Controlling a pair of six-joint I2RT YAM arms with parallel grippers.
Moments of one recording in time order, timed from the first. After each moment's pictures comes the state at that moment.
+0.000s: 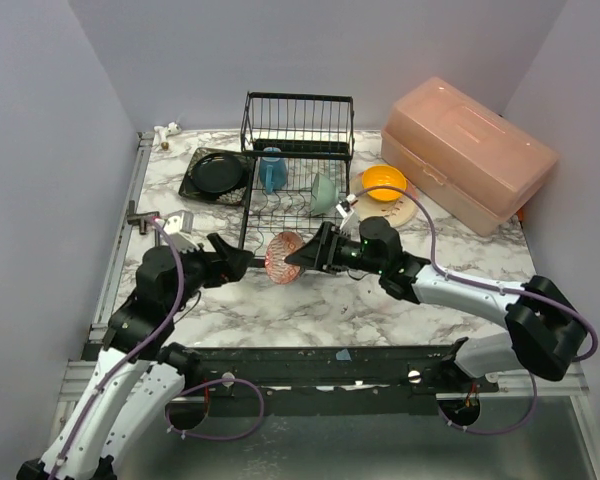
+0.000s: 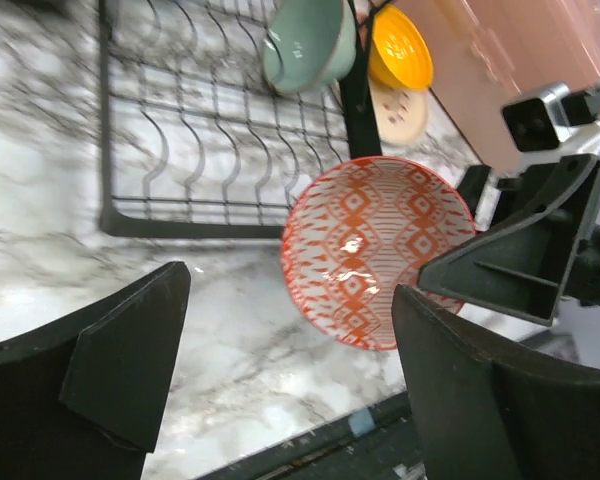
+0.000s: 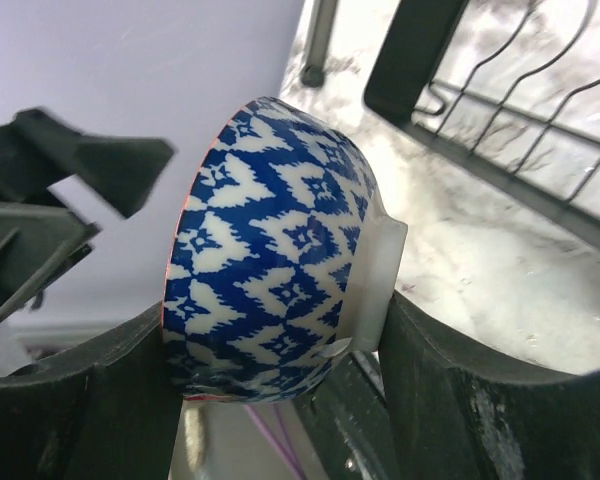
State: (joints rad) left arm -0.41 0.50 0.67 -0.50 0.10 -0.67; right arm 0.81 1.38 0.70 0.44 -0.37 1.01
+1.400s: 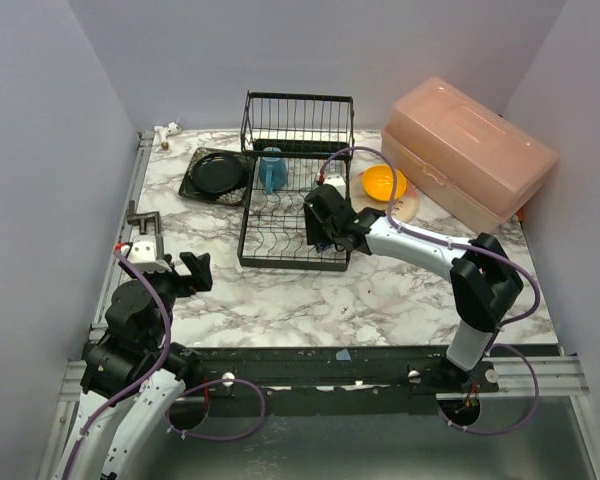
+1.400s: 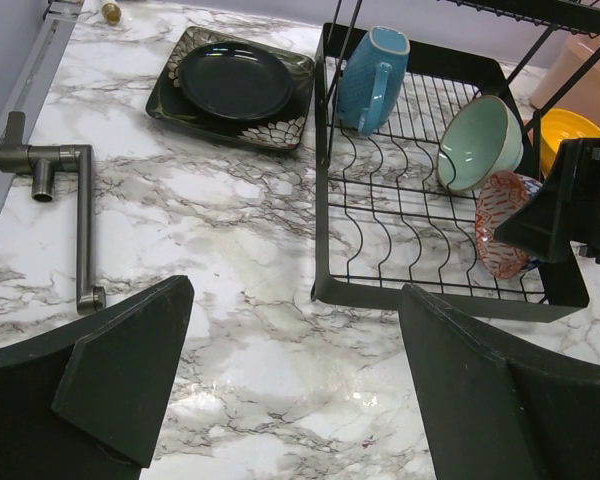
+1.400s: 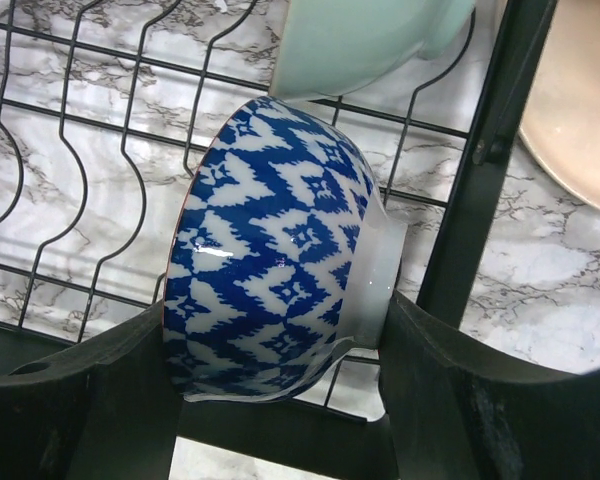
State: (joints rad) left arm -0.41 0.23 0.69 -0.63 -0.32 -0.27; right arm 0.81 1.76 1.28 -0.37 0.39 0.47
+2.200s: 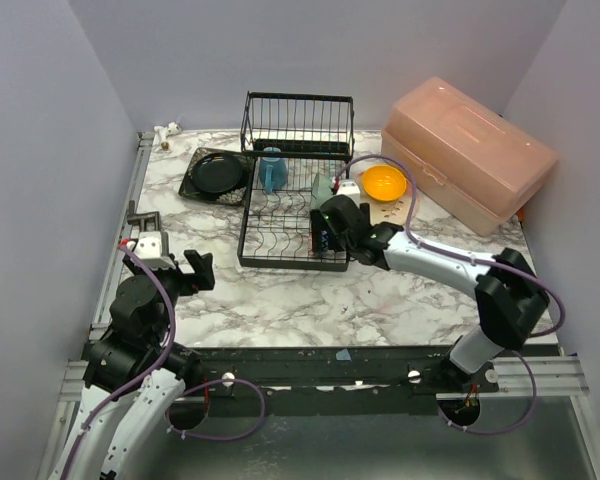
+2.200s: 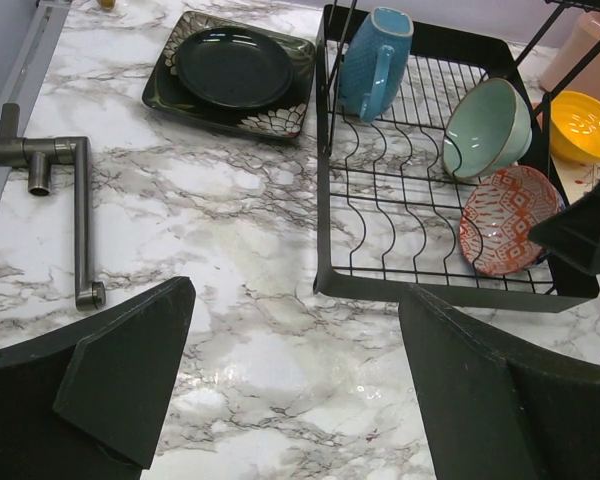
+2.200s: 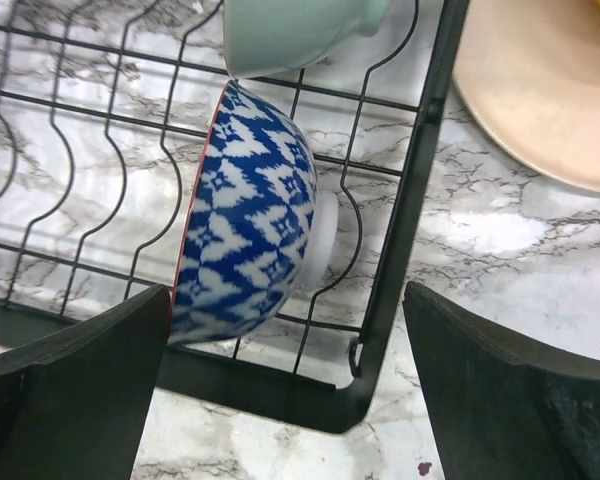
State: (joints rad) left arm -0.41 0.26 0.69 -0.63 -0.31 -0.26; right arm 0.82 1.65 1.12 -0.28 0.43 0.48
